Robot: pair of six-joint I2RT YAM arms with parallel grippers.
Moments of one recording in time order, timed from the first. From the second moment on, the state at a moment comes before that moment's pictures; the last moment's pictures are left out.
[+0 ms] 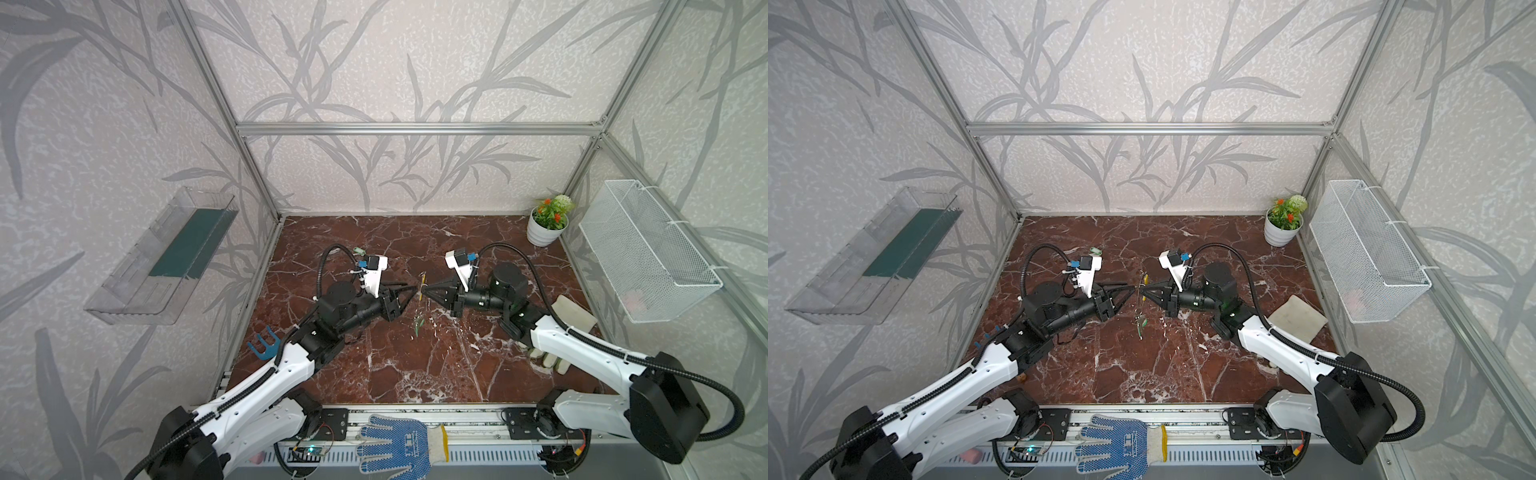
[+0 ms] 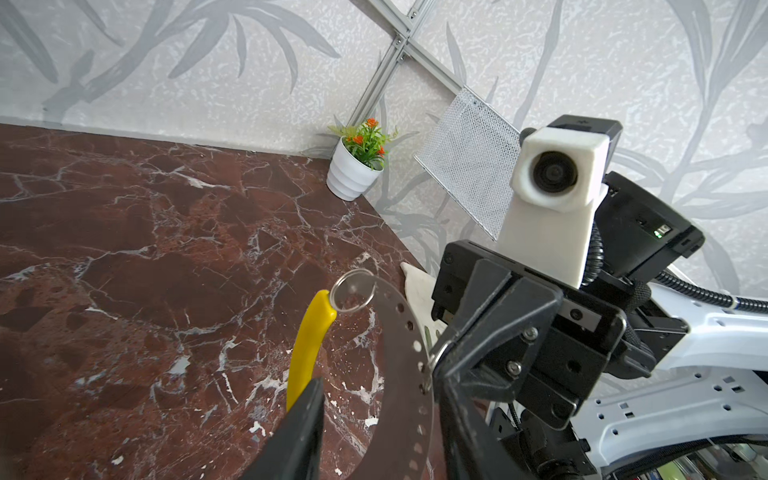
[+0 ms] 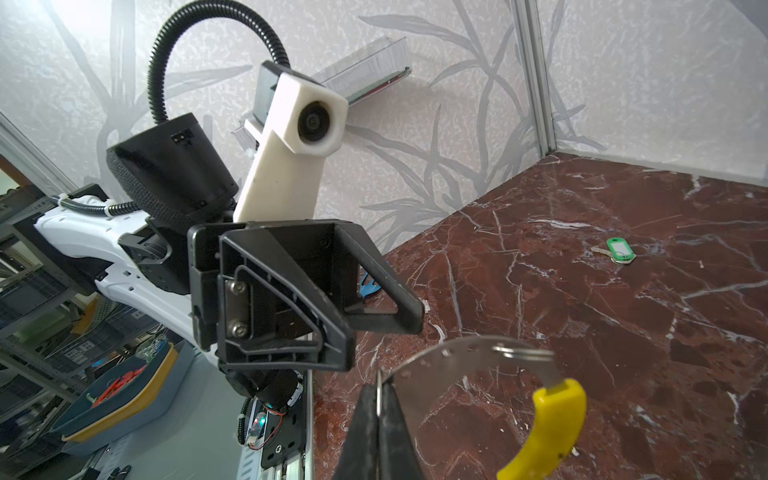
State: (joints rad) left arm -0.64 0.96 0.61 0.23 0.34 -0.56; right arm 0.60 1.25 0.70 0.49 -0.78 0.40
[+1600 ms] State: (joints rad) left arm -0.65 1.03 0.62 0.39 0.46 -0.60; right arm 0.57 1.34 0.64 0.80 -0.93 0.60
